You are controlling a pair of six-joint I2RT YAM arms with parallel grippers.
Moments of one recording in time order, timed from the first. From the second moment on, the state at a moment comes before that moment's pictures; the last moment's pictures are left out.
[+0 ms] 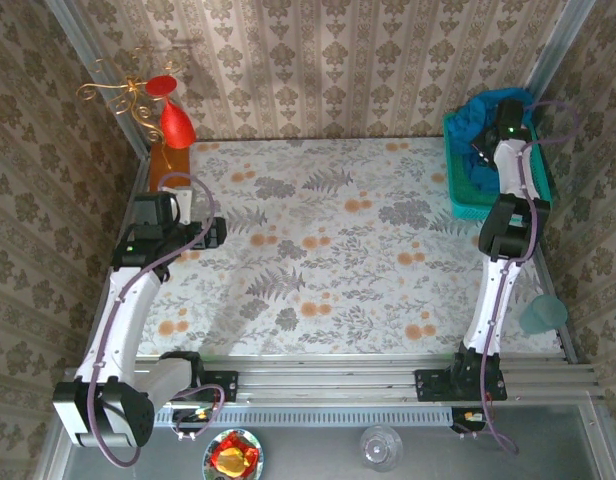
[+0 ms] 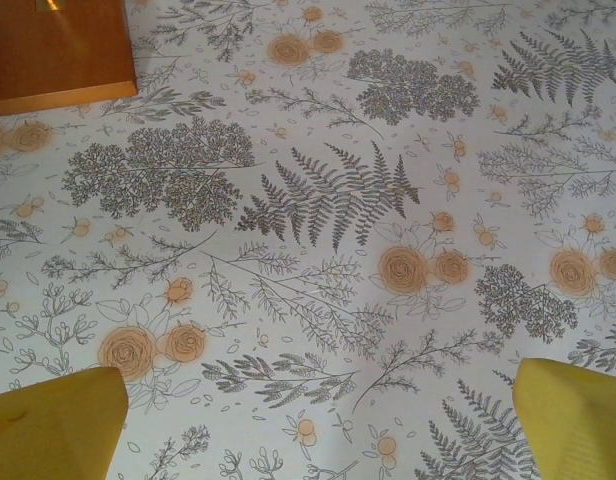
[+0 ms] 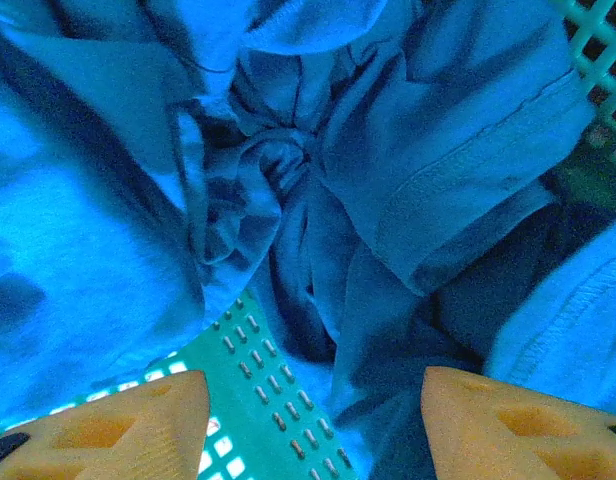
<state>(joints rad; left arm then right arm) -0.08 1.03 0.96 -0.66 0.14 -0.03 -0.30 2.49 2.38 -0.77 0.08 0.61</state>
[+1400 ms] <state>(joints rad) -0.07 1.05 0.95 -0.68 0.09 -0.03 -0.30 2.56 2.48 -1.01 0.19 0.65</state>
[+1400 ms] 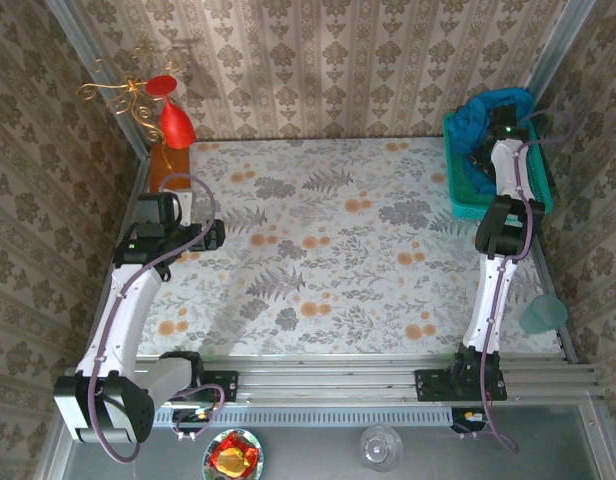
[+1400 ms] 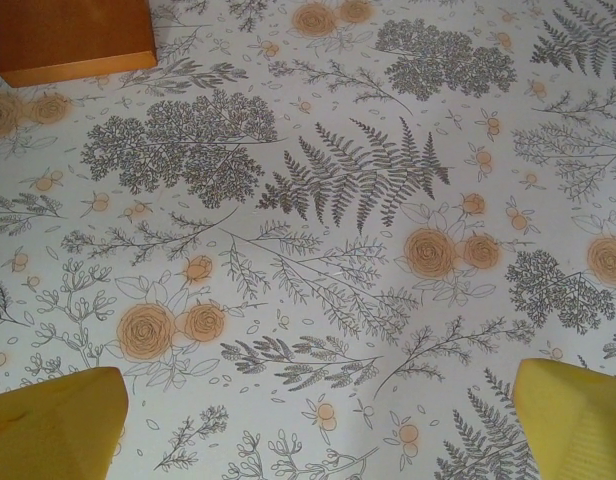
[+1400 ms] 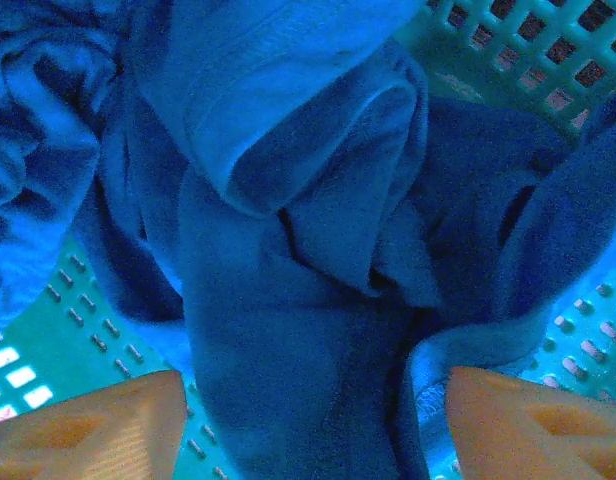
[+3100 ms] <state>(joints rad) -0.13 1.08 0.99 -0.66 0.12 -0.07 0.42 1.75 2.78 -0.65 0.24 0.30</state>
